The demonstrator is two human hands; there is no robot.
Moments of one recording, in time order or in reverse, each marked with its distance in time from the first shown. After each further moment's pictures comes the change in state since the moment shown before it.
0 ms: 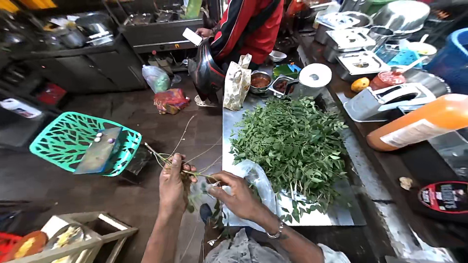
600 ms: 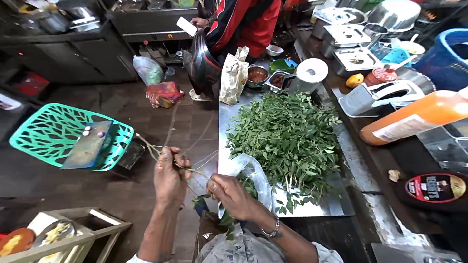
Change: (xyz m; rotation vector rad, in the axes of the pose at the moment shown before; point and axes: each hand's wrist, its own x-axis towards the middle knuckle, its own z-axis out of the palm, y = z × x) left_hand 0.004 -0.003 -0.001 -0.074 -0.063 0.083; right_hand -0.010 -0.005 0.008 -0.076 -0.147 0.004
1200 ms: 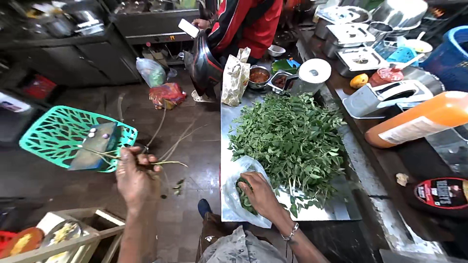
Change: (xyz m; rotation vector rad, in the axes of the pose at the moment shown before) left_hand 0.032 0.036 -0.042 0.064 0.208 0.207; right_hand -0.051 0.090 -0.038 -0.613 0.245 0.302
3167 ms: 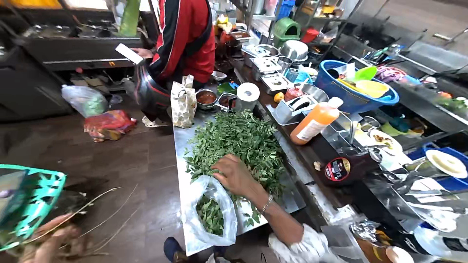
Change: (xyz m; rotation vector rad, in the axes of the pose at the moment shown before) left_hand -0.011 -0.022 -0.064 0.104 -0.364 0.046; right_hand 0.044 -0.003 -0.126 -0.387 0.260 -0.266
